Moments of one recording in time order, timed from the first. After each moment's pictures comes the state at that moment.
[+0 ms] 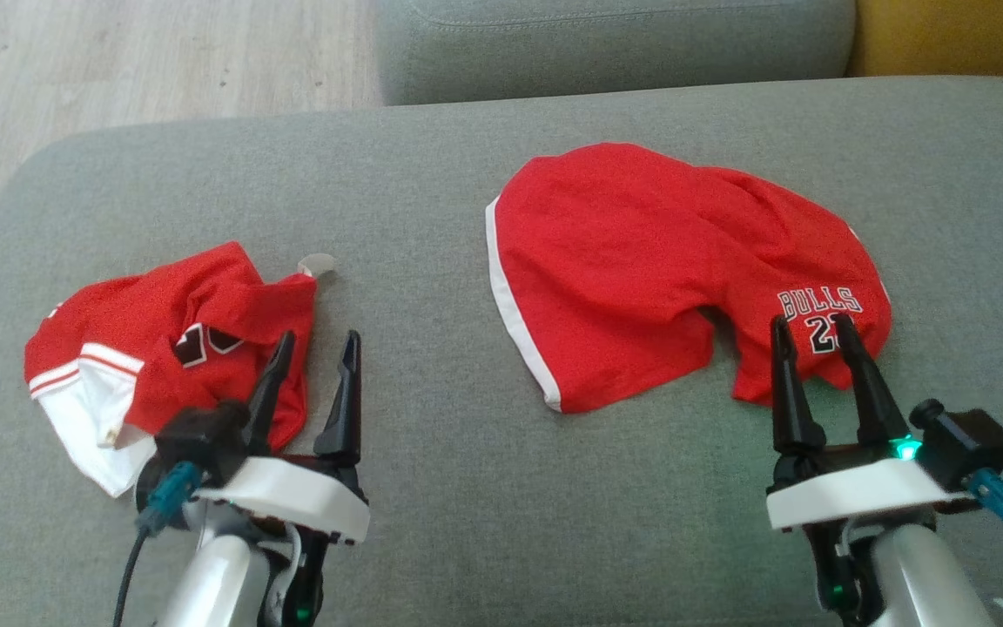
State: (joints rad) left arm -0.12 0.12 -0.34 0.22 -0.37 0.05 -0.25; right arm -0.08 -0.05 0.10 0.23 0.30 0.13 -0.25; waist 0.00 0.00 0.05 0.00
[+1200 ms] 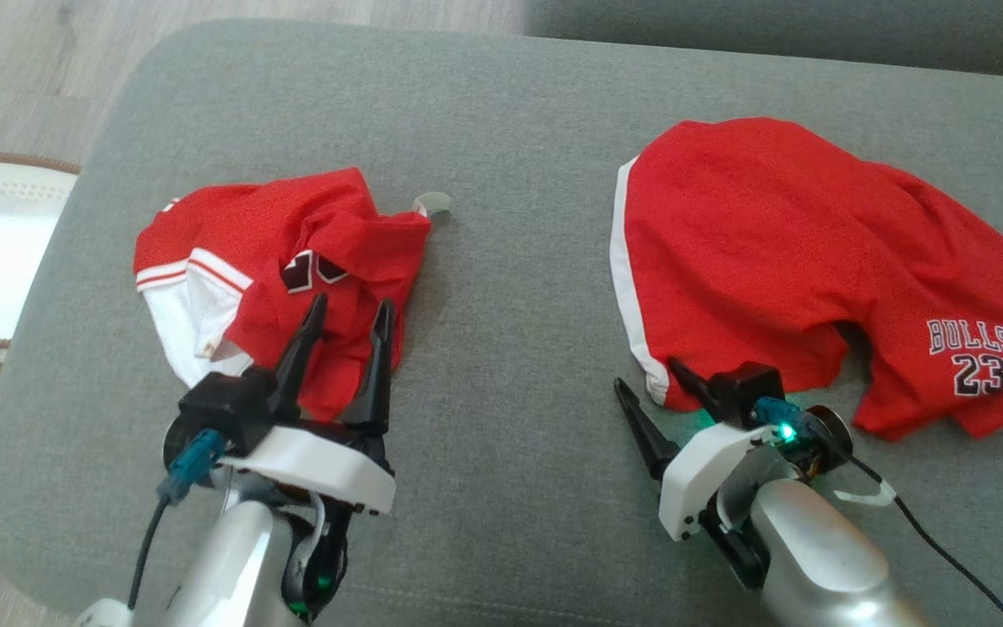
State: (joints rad) left arm -0.17 0.05 -0.30 0.24 -0.31 -0.04 -0.25; right arm -0.40 -0.05 0.45 0.83 0.22 0.13 -0.14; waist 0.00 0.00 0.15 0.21
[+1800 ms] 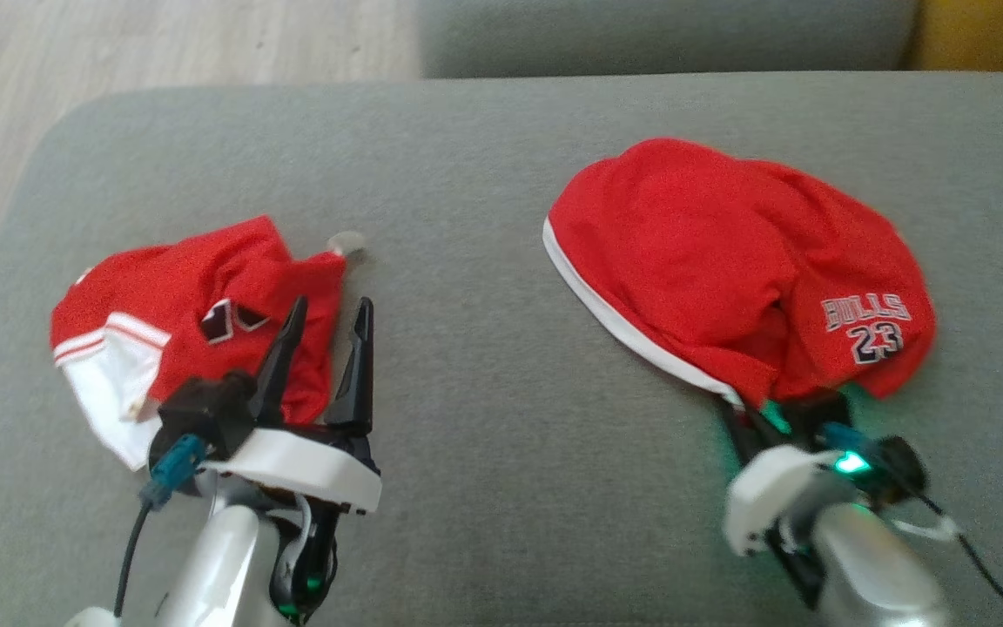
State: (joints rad) left arm -0.16 0.05 -0.27 0.23 -0.32 -0.03 -0.25; right arm -0.38 -0.07 0.27 0.92 0.08 0.13 -0.20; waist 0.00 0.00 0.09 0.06
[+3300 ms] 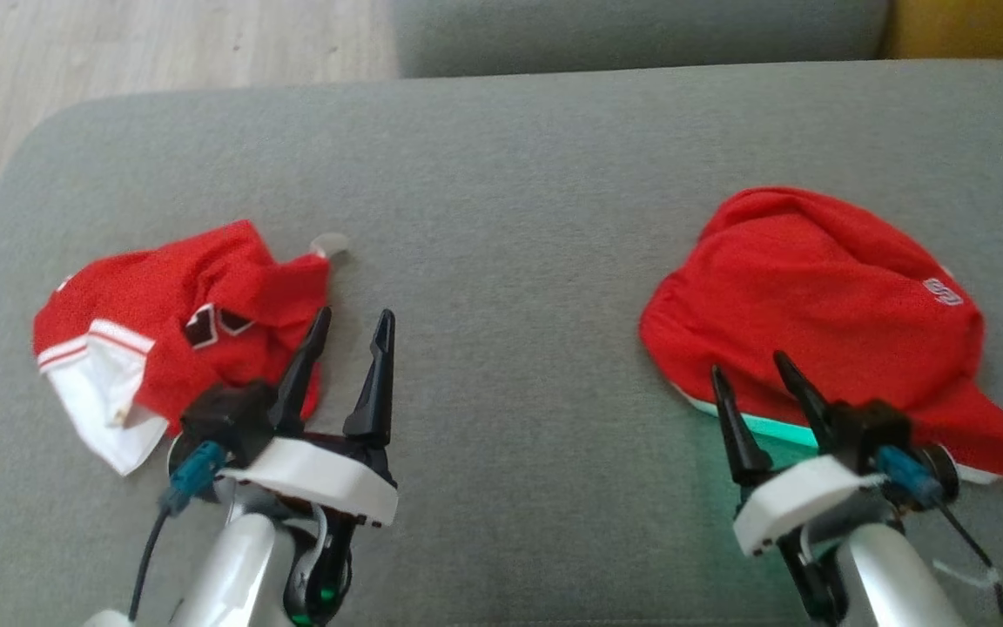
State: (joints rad) left arm -0.15 0.05 -0.31 0.23 -0.34 -0.04 -0.25; right arm -0.12 -0.05 0.13 0.38 0.07 0.13 -0.12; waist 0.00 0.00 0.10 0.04
